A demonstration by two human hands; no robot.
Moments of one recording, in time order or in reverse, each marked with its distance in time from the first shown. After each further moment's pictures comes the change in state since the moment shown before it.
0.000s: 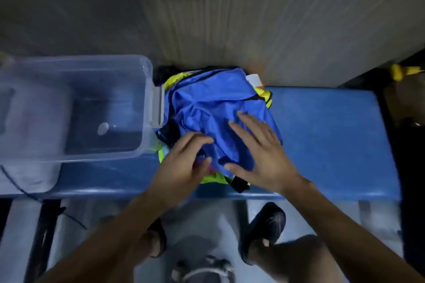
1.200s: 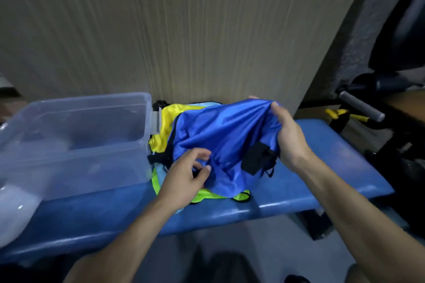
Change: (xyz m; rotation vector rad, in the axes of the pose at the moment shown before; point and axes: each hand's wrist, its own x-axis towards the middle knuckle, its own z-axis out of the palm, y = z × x) left_hand -0.023 -0.050 0.057 -0.161 0.220 0.315; right_hand -0.049 -0.056 -0.030 1.148 0.590 0.225
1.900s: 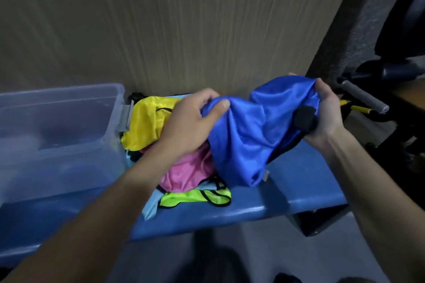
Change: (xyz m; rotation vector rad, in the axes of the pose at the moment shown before) left_hand 0.107 0.089 0.023 0.007 0.041 0.184; right_hand 0.058 -0.019 -0.101 0.373 0.217 0.181
